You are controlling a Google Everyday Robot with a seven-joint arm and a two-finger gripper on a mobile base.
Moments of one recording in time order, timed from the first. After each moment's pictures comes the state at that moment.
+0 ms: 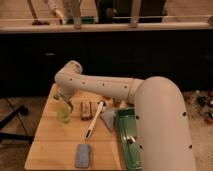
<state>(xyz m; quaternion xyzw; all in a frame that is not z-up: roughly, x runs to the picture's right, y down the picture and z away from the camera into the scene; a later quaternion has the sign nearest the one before) -0.227 0.059 0.815 -0.28 -0.10 0.25 0.92</state>
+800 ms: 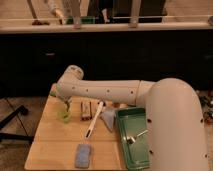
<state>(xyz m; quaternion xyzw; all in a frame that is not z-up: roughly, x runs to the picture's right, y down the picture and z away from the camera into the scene) -0.247 0.044 0.796 -0.21 -0.17 0.27 0.92</state>
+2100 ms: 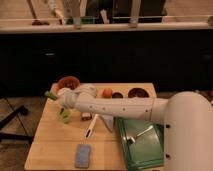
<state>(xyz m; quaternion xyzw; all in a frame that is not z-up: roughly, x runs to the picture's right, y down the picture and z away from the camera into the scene) -0.263 0.056 0.797 -0.18 -0.37 0.33 0.85</state>
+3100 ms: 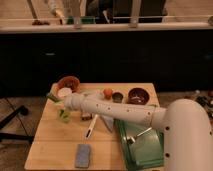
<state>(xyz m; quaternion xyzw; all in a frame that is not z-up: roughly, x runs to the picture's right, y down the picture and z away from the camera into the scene) -0.266 0.069 0.814 -0.21 -0.43 0.34 0.81</state>
